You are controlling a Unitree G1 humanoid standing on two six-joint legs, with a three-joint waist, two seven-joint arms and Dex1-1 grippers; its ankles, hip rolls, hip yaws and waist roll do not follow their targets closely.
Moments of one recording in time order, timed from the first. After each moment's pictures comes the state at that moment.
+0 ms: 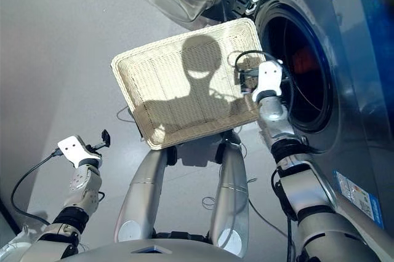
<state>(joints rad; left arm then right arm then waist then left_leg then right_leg) -0.15 0.28 -0.05 0.73 -0.63 -0.39 0.12 -0.68 -0.49 0.42 0.85 0.28 -0.30 -0.09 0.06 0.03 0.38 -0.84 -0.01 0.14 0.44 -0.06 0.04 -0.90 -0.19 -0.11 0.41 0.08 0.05</state>
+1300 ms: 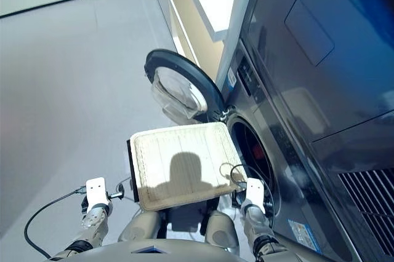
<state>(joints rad) 0.05 0.18 -0.07 1.15 -0.25 -0.33 0.08 0.00 -0.18 0.13 1.20 0.34 -0.24 -0.07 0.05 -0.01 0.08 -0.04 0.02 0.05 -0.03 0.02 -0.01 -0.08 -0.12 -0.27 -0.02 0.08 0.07</state>
